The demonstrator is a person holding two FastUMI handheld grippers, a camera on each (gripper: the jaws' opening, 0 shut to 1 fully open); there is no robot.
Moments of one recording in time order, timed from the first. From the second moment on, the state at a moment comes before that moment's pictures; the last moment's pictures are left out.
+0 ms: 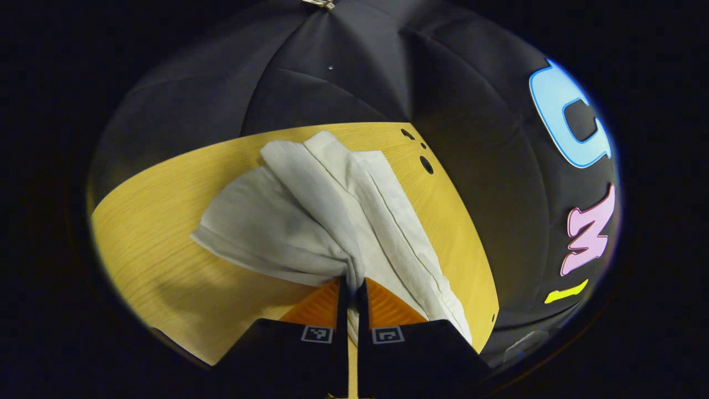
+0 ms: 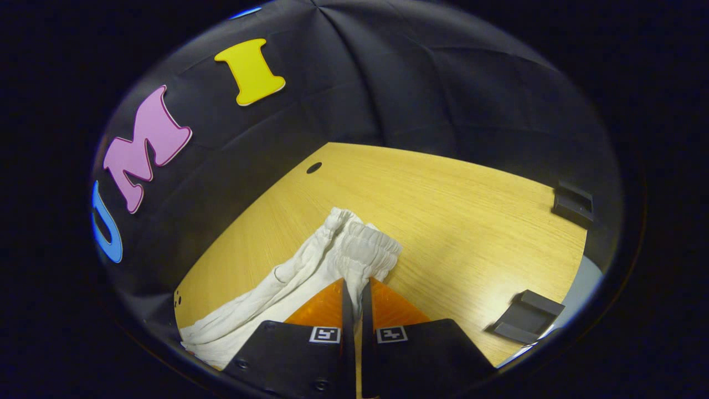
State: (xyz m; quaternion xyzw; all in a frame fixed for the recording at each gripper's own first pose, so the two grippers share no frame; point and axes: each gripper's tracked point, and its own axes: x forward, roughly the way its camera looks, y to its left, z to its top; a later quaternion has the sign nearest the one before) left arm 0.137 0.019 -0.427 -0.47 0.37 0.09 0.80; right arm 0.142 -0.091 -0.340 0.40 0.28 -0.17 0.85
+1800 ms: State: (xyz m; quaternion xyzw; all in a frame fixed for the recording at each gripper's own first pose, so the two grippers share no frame) left arm 0.041 -0.032 -0.428 -0.48 0.38 0.07 0.79; right arm 0.107 0.306 -0.198 0.01 0.25 0.30 0.92
